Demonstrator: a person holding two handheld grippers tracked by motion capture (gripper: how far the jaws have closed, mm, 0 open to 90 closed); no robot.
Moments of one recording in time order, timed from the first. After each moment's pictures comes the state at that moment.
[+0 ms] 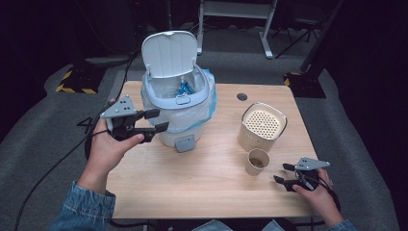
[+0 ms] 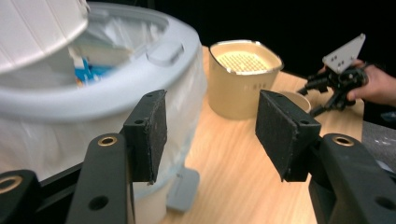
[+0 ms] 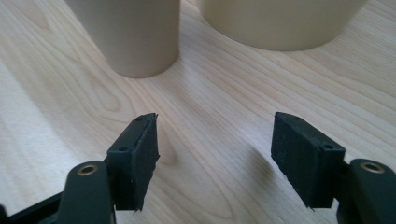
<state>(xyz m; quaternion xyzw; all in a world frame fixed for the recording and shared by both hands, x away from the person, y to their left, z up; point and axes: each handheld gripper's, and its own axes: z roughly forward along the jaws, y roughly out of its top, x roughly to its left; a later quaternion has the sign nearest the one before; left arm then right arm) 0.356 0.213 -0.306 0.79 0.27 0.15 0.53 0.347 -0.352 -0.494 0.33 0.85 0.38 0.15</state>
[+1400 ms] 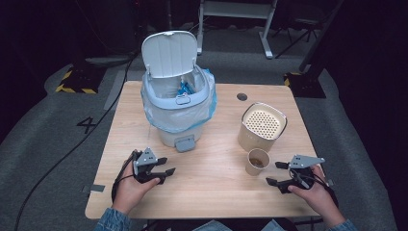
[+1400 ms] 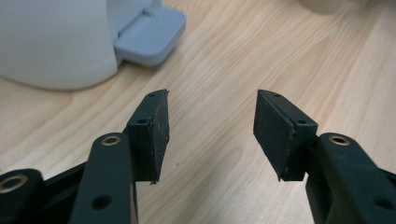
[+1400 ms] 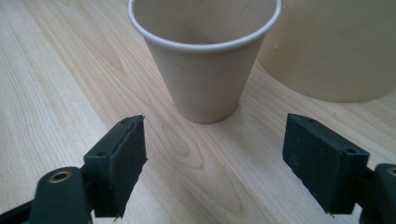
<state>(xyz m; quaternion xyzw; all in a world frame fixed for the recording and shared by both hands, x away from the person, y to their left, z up) 0.335 0.190 -0.481 0.83 0.34 0.10 0.43 0.344 -0.320 -0.469 0.30 0.86 0.40 0.12</state>
